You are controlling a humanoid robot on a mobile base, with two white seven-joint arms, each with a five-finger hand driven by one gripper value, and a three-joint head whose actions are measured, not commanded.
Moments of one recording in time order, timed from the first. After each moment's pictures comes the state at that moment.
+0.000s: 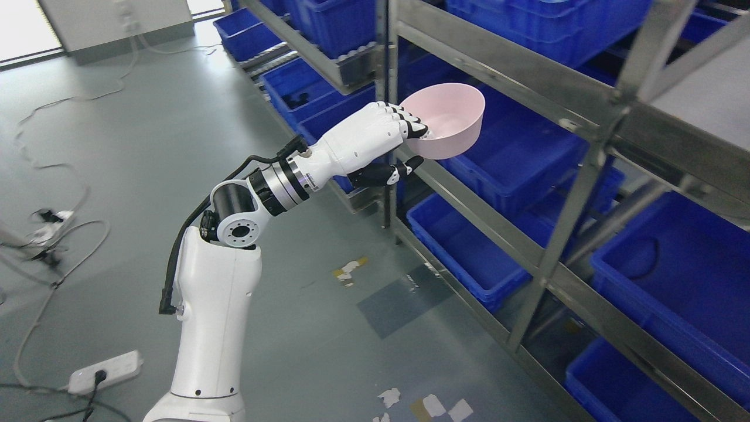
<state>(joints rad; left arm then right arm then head) -0.50 0.00 -0.06 -1.50 -0.65 -0.79 -0.65 0.00 0.00 0.20 0.00 0.13 -0.08 -0.05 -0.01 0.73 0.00</state>
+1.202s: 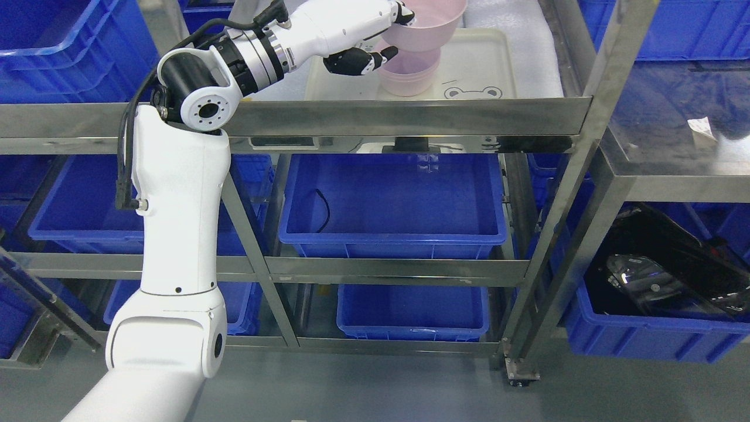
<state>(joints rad) -0.91 0.07 -0.03 -1.36 -0.89 -0.68 -0.76 0.00 0.00 0.20 0.00 0.13 -0.08 -0.05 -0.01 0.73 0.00</state>
